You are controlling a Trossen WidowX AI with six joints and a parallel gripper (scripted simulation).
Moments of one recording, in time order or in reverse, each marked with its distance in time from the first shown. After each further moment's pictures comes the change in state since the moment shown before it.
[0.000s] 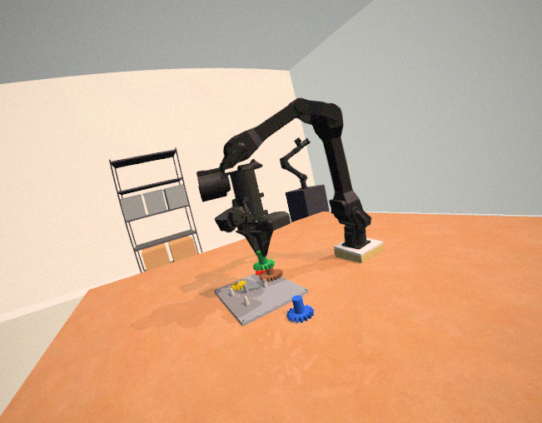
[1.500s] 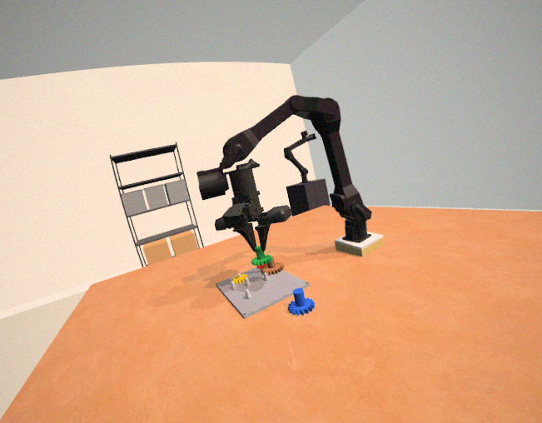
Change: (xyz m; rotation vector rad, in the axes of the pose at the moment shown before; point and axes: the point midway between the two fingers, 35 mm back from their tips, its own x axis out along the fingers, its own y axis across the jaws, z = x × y) arm 0.010 -0.022 -0.004 -0.478 -0.001 0.001
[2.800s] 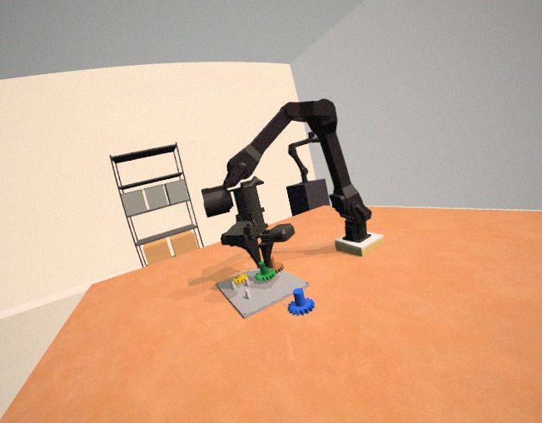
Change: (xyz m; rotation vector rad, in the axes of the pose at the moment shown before) arm 0.043 0.000 -0.001 0.113 0.000 0.000
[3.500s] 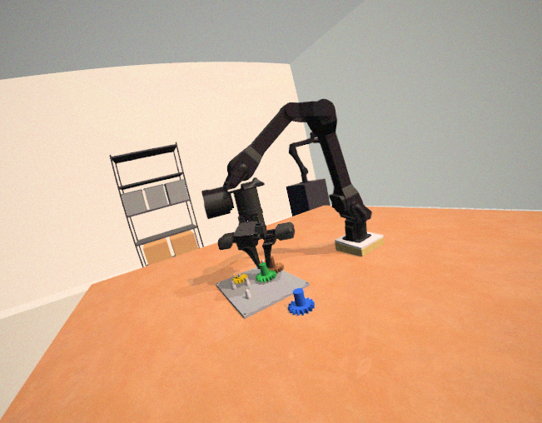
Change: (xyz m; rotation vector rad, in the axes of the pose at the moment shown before) arm 0.003 0.000 0.000 -0.307 0.000 0.000
